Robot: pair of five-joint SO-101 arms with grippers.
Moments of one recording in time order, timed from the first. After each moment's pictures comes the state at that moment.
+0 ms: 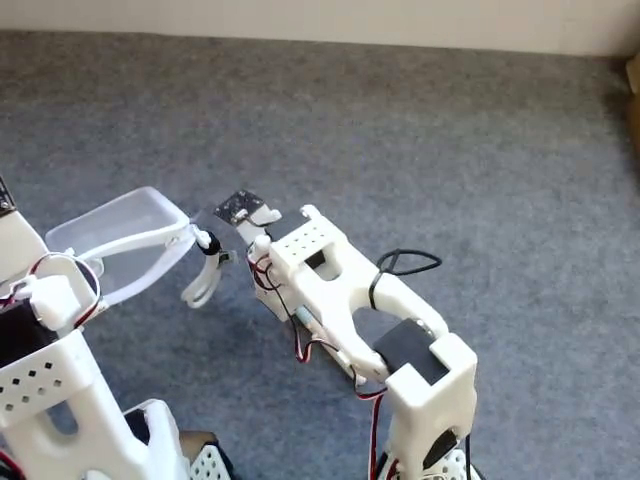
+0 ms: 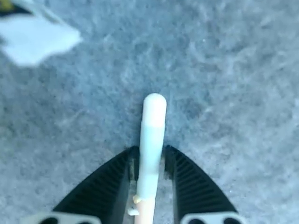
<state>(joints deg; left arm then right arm) -34.2 -51.6 33.4 86.9 10.1 -41.5 17.2 11.7 67.3 12.4</state>
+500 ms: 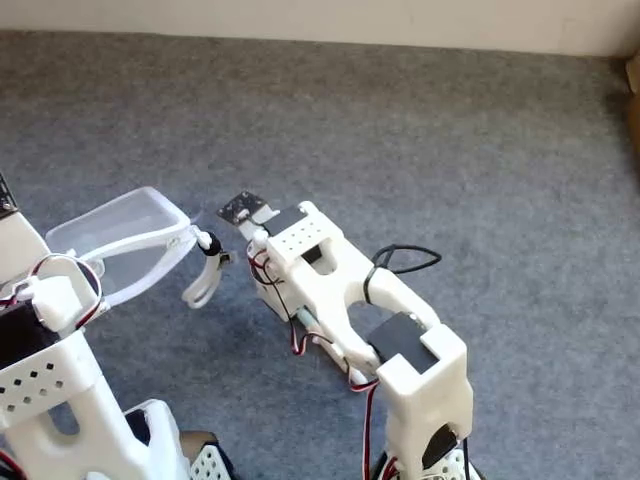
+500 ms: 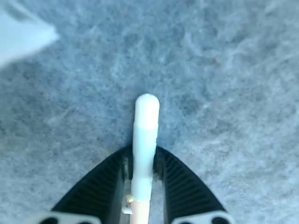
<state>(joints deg) -34.2 -51.6 34.1 86.7 10.1 -41.4 21.1 8.3 71.3 12.4</state>
